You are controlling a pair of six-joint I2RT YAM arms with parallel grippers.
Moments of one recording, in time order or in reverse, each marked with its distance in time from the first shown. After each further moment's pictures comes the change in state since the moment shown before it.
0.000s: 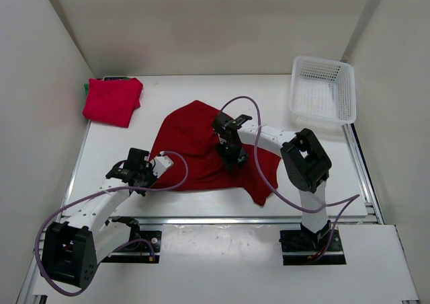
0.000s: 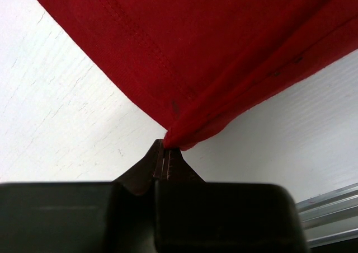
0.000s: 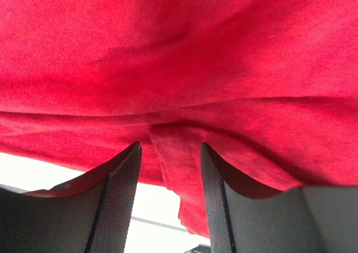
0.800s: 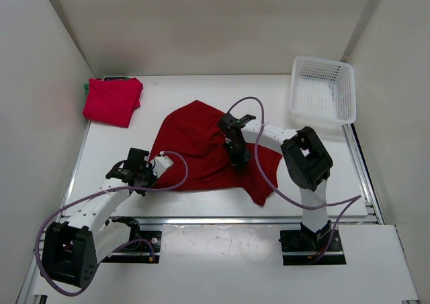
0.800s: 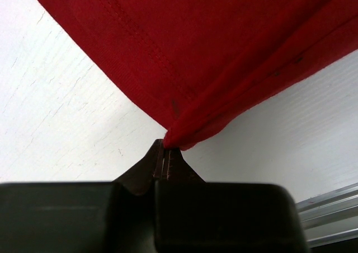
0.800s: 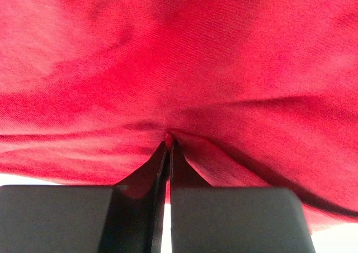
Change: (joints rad) left arm 0.001 0.000 0.000 0.000 0.000 0.000; right arm -0.043 0.017 -0.040 0.020 -0.010 0.064
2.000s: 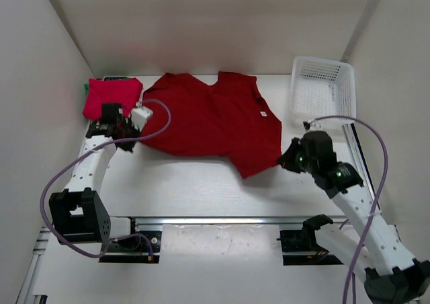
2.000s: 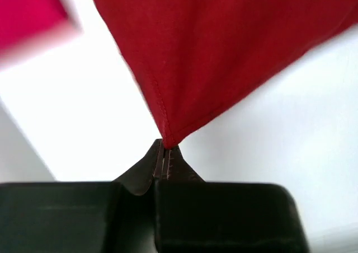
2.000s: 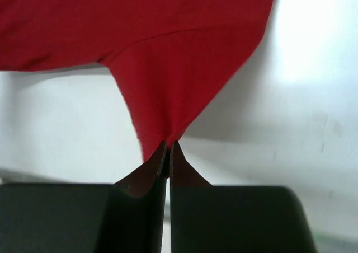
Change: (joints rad) left arm 0.287 0.303 0.615 -0.054 0.181 -0.004; right arm -0.365 -1.167 -0.594 0.247 -0.014 0.245
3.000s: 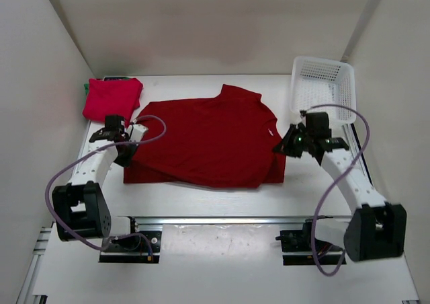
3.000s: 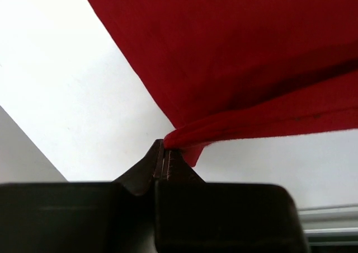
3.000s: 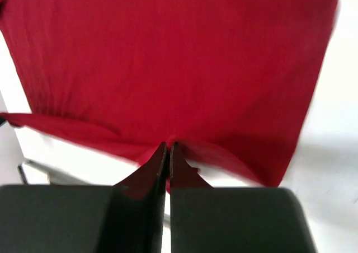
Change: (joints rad) left arm 0.034 0.023 -0.202 -0.102 -0.198 -0.009; right arm -0.201 0.298 -0.023 0.108 -0.318 0.019
